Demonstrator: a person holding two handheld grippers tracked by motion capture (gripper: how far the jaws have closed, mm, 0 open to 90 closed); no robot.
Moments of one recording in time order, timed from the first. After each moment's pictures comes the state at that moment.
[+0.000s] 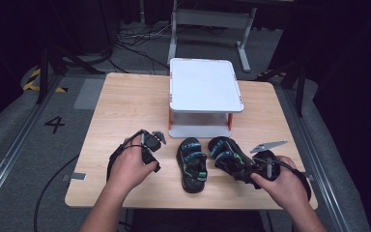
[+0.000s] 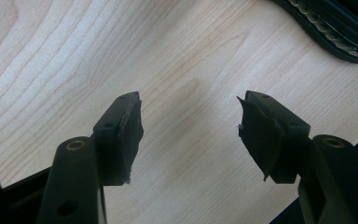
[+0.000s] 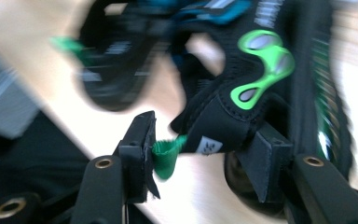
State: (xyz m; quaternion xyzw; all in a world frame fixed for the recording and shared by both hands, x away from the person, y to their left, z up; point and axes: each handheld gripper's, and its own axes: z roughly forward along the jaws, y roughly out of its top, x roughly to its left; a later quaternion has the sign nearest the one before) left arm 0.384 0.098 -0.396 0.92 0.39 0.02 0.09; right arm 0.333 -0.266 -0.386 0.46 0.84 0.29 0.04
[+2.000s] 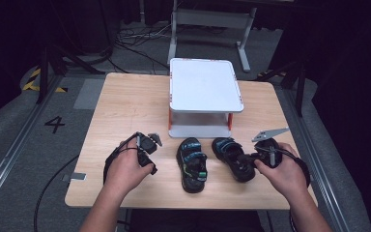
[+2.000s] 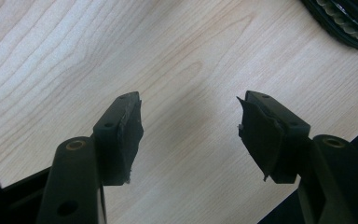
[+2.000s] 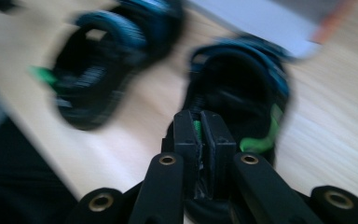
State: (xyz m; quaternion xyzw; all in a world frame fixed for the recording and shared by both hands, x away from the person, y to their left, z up) left arm 0.378 0.106 -0.401 0.91 0.40 0.01 0.09; right arm 0.354 -0.258 -0.365 0.38 0.87 0.32 0.05
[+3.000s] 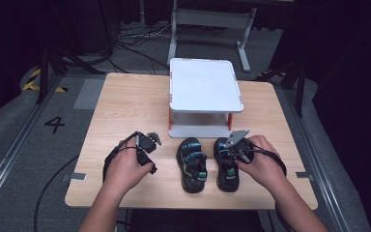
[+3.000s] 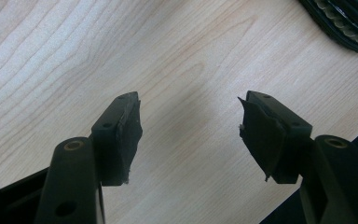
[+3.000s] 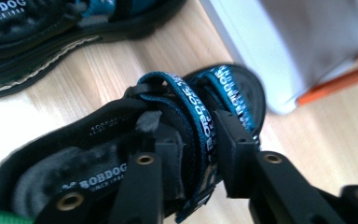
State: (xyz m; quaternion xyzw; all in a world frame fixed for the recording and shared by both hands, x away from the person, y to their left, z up) left arm 0.380 0.111 -0.400 0.91 0.40 0.01 0.10; right arm 0.388 -0.211 -0.394 0.19 0.94 0.18 0.20
